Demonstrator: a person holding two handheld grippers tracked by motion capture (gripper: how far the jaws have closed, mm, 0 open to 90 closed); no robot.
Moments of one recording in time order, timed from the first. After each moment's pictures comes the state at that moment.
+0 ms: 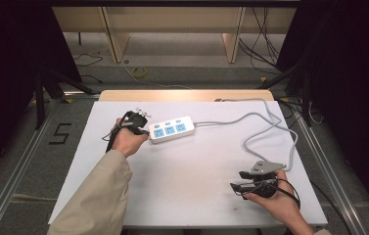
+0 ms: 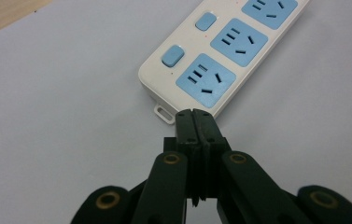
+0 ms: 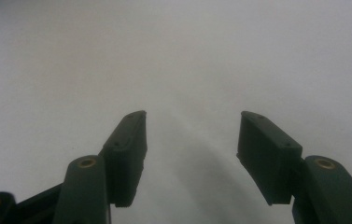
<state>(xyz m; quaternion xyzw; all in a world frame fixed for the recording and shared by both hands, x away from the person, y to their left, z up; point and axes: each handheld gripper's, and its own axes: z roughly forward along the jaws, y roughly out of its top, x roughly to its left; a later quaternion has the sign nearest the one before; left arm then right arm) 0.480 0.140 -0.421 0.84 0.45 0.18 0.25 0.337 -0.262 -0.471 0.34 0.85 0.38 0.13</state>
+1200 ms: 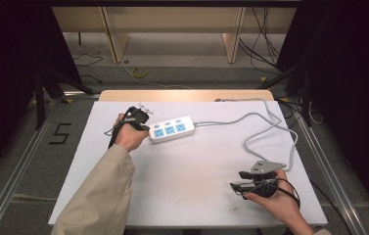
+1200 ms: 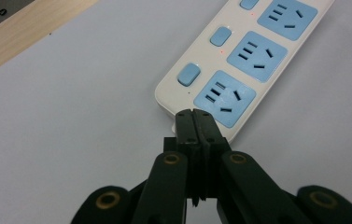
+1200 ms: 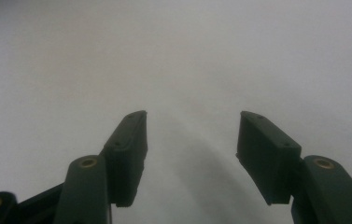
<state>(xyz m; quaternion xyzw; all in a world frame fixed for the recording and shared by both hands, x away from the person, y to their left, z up) 0.496 0.138 -0.420 0.84 0.43 0.21 0.24 0.338 -0.262 -0.471 0.34 0.85 0.38 0.12</state>
